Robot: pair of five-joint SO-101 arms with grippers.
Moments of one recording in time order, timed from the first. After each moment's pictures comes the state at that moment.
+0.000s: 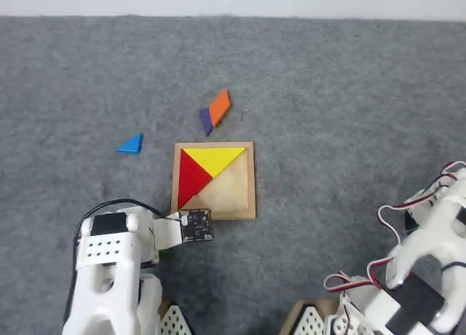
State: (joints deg) left arm -13.1 -50.2 77.8 73.8 -81.1; right arm 38.8 -13.4 36.0 74.5 -26.6
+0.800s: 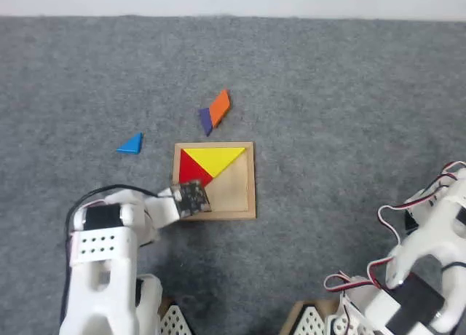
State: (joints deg) left arm -13.1 -50.6 69.8 73.8 -69.6; right arm 38.8 -13.4 36.0 74.5 -26.6
